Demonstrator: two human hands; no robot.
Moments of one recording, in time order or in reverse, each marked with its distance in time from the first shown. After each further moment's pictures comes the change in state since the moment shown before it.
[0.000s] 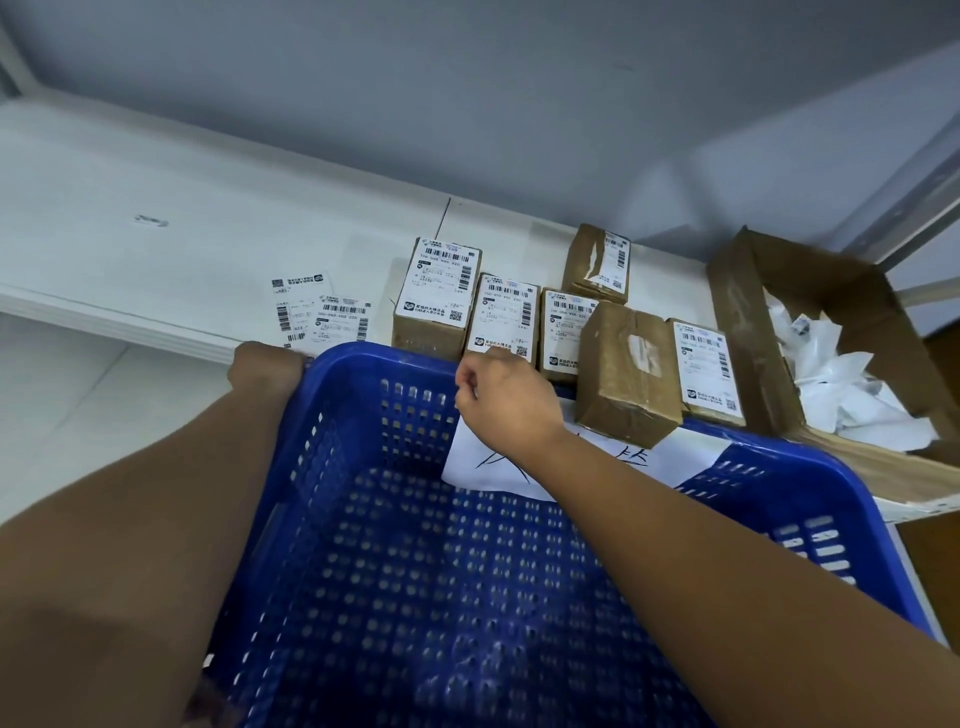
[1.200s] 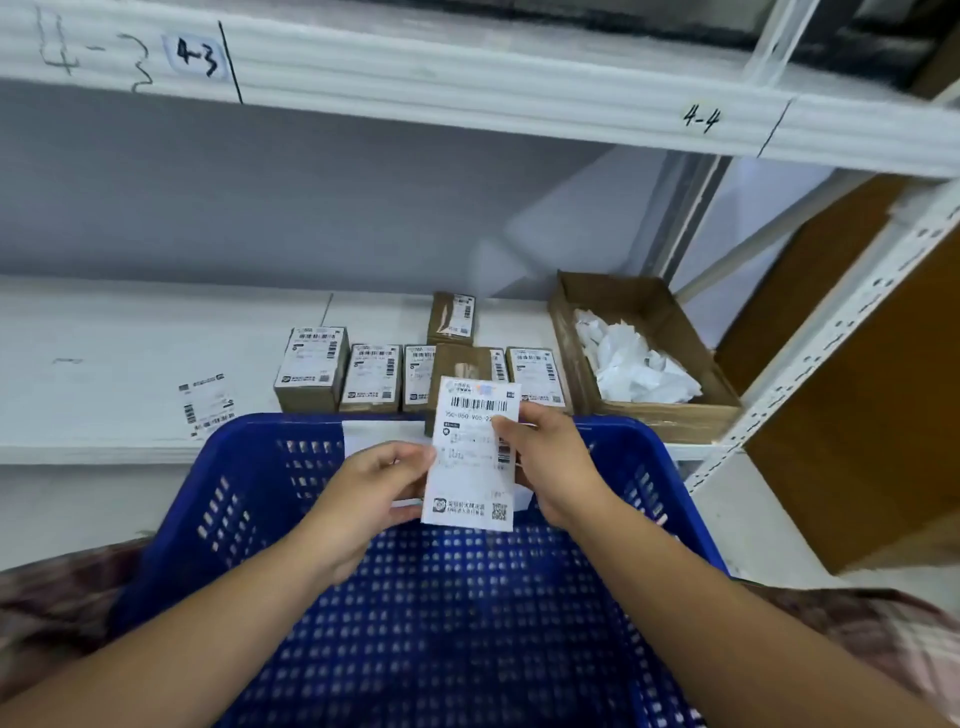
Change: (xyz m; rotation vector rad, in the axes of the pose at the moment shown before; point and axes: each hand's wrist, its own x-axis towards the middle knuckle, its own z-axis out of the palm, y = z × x) left_hand -0.317 0.016 -0.006 -0.423 -0.892 0.413; right_hand -0.175 0.073 -0.114 1.240 0.242 0.469
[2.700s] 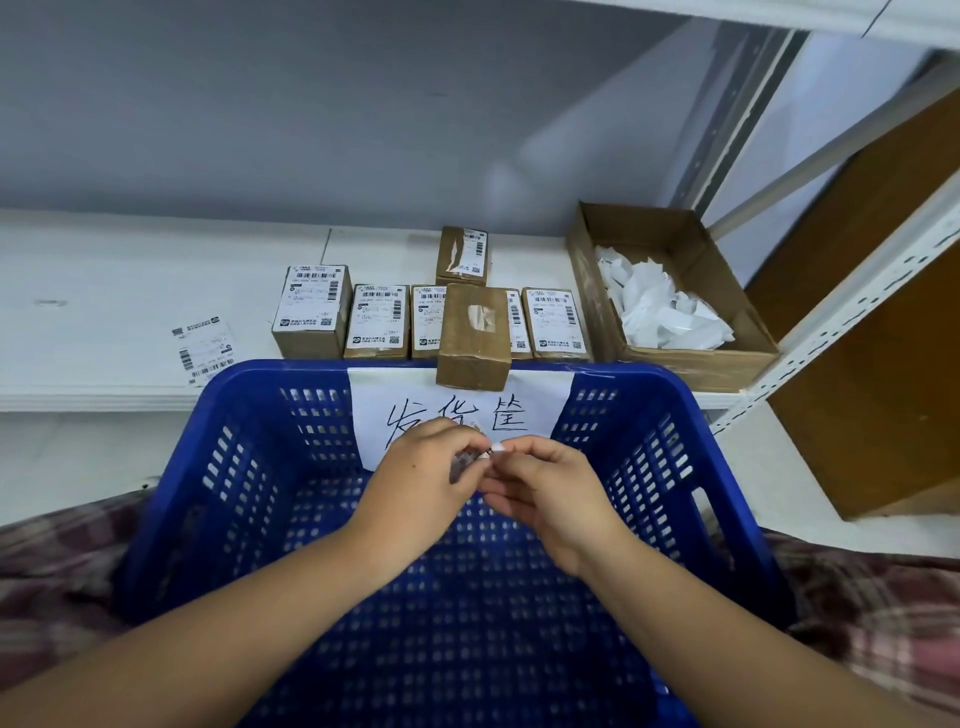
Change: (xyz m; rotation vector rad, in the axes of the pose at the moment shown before) left_hand 0.022 -0.047 0.014 0.872 0.079 0.629; right_hand -0.033 0.048 0.009 0.214 -0.040 0.249
